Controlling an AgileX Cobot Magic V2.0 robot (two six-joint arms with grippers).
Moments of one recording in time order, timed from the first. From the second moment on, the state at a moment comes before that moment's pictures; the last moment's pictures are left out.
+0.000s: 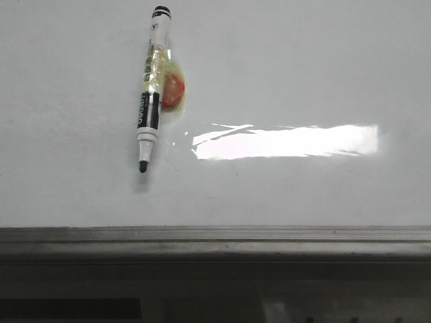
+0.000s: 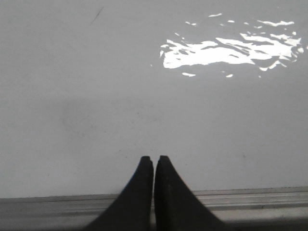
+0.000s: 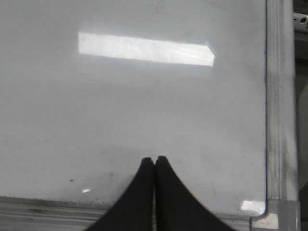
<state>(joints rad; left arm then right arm) -0.02 -0.01 0.00 -0.08 0.32 0.11 -0.09 -0.01 0.01 -0.15 0.33 -0.03</state>
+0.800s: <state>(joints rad) -0.02 -0.01 0.00 -0.07 0.32 0.11 -0.09 -0.01 0.01 -0.15 0.33 -0.03</state>
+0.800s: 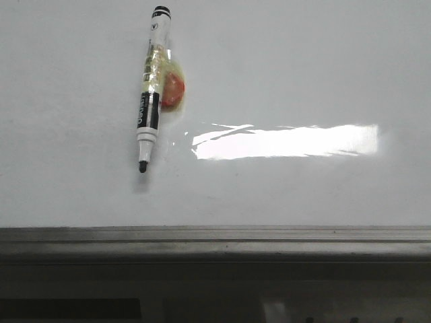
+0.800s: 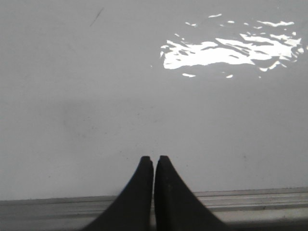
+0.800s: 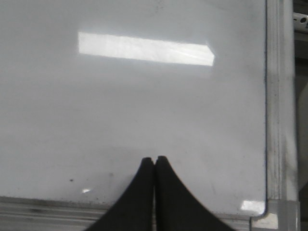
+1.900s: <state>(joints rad) -0.02 0.33 -0.34 -0.67 0.51 0.26 -0.09 0.16 -0.48 0.26 0.60 -0.05</state>
